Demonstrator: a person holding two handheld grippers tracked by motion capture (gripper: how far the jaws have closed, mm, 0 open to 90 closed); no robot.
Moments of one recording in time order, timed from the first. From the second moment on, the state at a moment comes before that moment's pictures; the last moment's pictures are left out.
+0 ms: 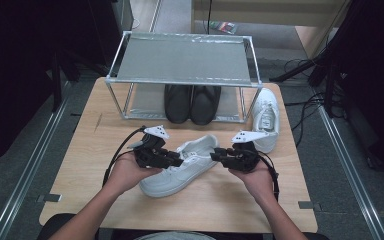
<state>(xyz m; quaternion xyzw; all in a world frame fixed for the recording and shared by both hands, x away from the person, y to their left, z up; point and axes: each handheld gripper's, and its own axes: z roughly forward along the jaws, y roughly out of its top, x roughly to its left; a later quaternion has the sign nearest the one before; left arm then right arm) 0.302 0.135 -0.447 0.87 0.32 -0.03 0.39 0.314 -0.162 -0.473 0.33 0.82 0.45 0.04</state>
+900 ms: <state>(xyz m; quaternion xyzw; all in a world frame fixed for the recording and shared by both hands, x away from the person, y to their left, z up) 0.289 0.135 -0.480 0.86 0.33 -0.07 0.37 0.335 -0.128 -0.478 0.30 0.85 0.43 0.00</state>
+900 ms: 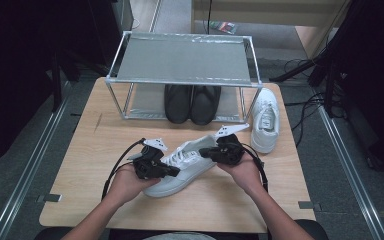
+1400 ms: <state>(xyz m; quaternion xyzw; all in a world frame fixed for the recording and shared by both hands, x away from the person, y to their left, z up) 0.306 0.137 -0.479 0.87 0.32 -0.06 0.37 0.322 -0.134 -0.481 0.32 0.84 0.43 -0.01</state>
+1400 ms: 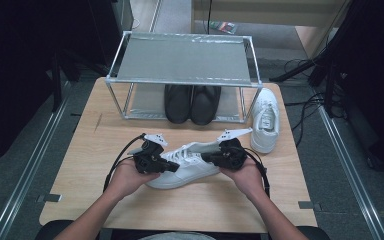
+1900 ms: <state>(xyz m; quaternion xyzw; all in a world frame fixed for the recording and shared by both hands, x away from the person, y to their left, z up) 0.327 0.136 -0.478 0.88 0.31 -0.06 0.36 0.298 -0.143 -0.477 0.33 0.84 0.42 0.00</state>
